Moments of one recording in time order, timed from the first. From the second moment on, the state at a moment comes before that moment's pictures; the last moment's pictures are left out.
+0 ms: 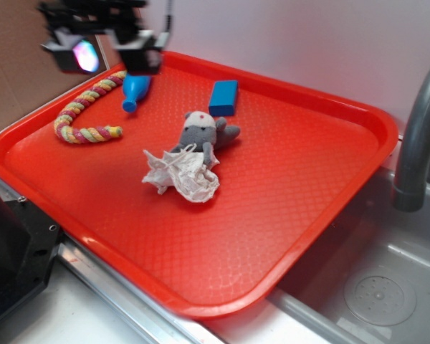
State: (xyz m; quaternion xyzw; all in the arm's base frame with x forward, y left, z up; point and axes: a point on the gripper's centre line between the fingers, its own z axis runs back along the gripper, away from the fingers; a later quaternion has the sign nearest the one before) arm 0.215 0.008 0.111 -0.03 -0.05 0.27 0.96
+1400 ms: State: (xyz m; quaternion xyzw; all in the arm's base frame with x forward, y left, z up) arm 0.322 0.000 0.025 -0.01 -0.07 0.29 0.96
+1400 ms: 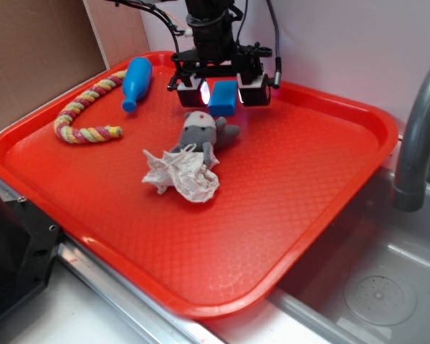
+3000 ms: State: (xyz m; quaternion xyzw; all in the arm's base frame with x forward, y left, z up) arm 0.173 0.000 0.197 -0.02 -0.03 0.18 0.98
